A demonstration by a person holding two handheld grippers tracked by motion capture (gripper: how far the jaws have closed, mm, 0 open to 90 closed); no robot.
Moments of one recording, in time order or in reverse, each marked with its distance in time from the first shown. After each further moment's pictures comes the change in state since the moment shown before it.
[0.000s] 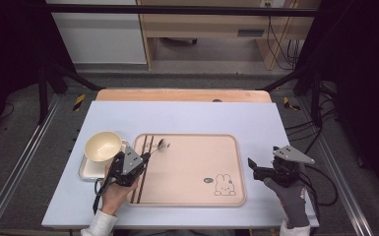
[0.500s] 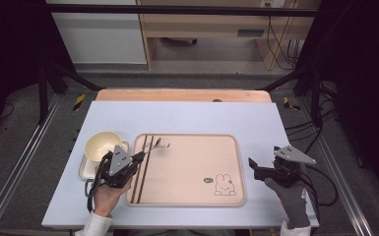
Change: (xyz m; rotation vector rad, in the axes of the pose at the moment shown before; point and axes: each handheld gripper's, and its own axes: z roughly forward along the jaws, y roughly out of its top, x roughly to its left) left arm 0.008 0.007 -0.025 -0.061 -0.025 -0.070; right arm 0.000 0.001 -0.002 -0.007 -0.003 0.008
